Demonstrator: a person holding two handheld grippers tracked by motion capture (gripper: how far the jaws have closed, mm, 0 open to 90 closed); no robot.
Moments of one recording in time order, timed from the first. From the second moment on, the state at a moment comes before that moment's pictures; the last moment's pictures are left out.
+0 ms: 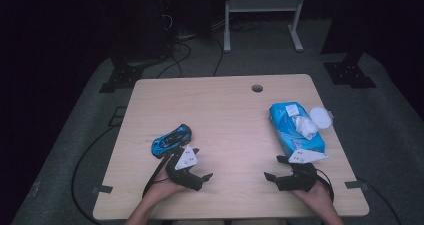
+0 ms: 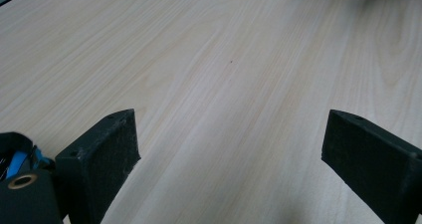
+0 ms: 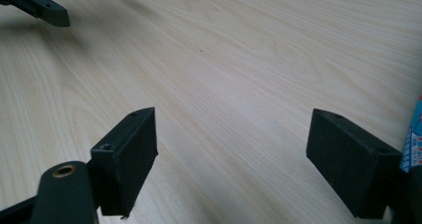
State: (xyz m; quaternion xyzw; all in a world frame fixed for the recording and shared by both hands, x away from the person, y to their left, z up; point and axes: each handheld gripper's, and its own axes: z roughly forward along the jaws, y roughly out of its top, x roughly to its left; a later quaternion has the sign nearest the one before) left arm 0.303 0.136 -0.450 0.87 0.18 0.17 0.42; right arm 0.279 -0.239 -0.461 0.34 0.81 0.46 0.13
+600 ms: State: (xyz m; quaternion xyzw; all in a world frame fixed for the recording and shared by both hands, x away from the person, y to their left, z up) left arm 0.346 0.159 -0.399 0.89 0.18 0.19 0.38; right arm 0.279 -0.241 -0.459 0.35 0.80 0.46 0.13
